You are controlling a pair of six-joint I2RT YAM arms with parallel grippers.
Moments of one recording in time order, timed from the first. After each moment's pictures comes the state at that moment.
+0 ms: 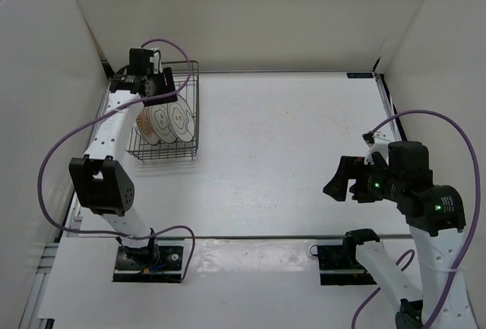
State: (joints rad) left arm -0.09 1.68 1.68 -0.79 -0.02 -0.21; right arm 0.19 0.70 1.23 -1.37 -0.36 0.22
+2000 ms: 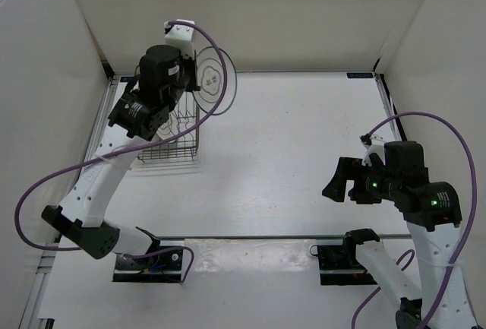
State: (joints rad) left arm -0.55 1.41 1.79 -0.60 -0.40 -0.01; right arm 0.19 0.72 1.20 -1.40 -0.35 0.24
